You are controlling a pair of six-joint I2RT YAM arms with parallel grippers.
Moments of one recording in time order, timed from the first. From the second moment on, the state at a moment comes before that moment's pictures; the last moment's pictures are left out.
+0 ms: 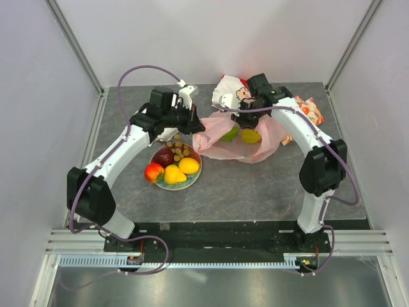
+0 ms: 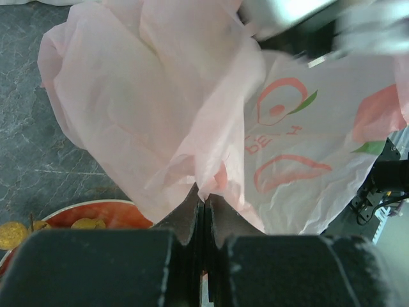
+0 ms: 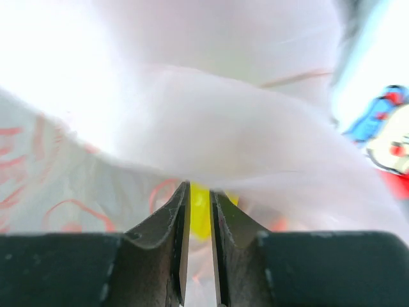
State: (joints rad) left arm -0.43 1.55 1.35 -0.39 0.55 -0.09; right arm 0.39 1.92 1.76 -0.95 -0.33 -0.99
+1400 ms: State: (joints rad) left arm -0.43 1.55 1.35 -0.36 0.56 -0.13; right arm 0.41 2.18 1.81 -0.88 0.01 -0.28
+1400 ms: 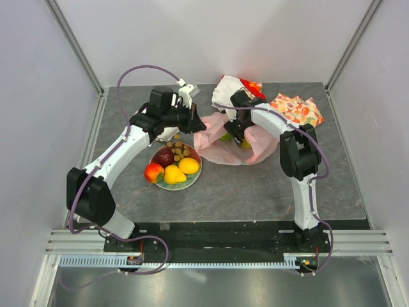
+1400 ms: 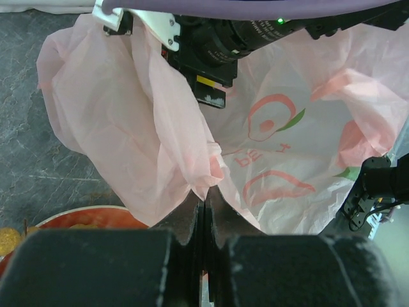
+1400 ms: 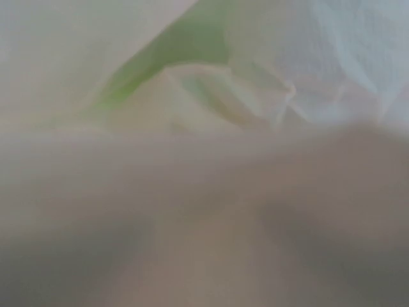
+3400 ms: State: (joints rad) left arm -0.10 1.09 1.36 -0.43 0.53 -0.16; right arm 0.97 2.20 2.11 -0.70 -0.38 -0.52
